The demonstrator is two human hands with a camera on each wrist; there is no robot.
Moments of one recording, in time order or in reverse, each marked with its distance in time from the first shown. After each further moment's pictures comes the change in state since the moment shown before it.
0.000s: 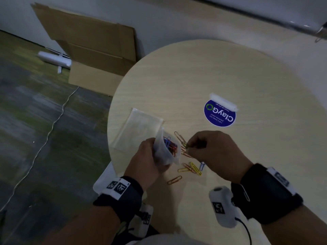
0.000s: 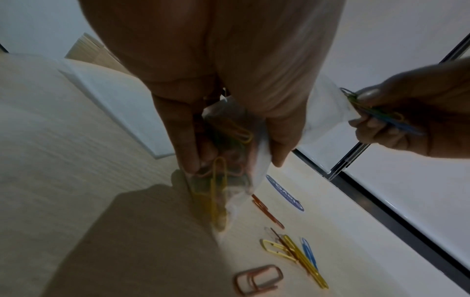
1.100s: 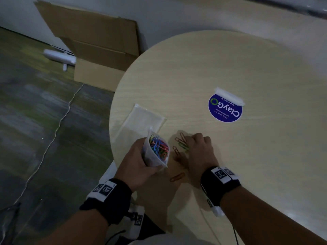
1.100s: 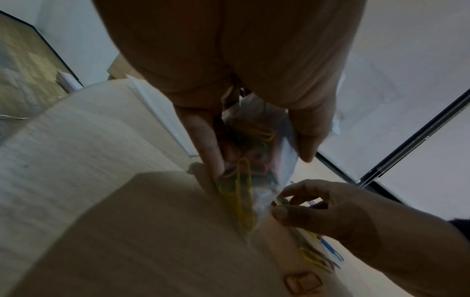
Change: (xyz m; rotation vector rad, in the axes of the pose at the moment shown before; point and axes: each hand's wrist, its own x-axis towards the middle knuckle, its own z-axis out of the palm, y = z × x) left_hand -0.013 -0.017 -0.024 -0.054 -0.014 0.005; right_hand 0.038 0.074 0.098 -0.429 0.006 0.028
